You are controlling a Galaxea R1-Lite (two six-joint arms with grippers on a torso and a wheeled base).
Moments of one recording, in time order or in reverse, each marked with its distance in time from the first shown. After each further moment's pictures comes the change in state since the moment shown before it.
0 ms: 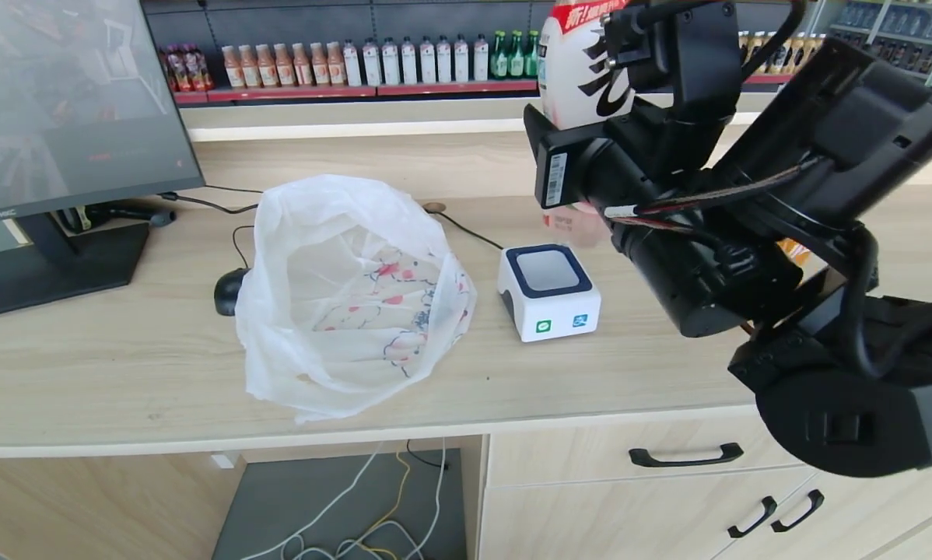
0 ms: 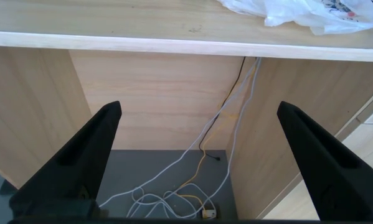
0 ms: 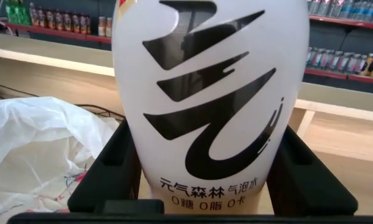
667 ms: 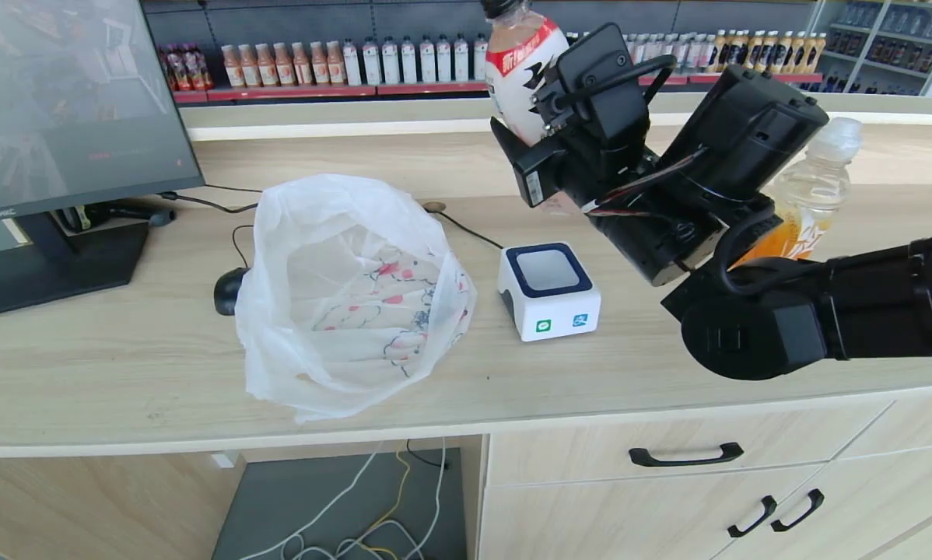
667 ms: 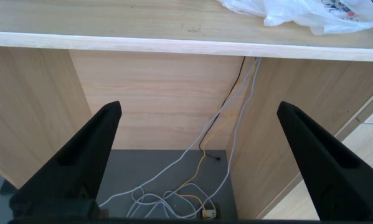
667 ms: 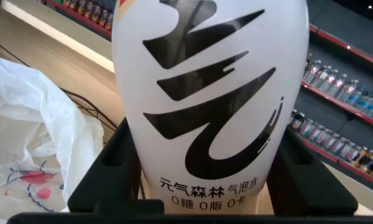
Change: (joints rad) left arm 0.000 0.000 0.000 0.000 0.000 0.000; right arm -0.155 0.146 -0.166 0.037 0.411 -0.231
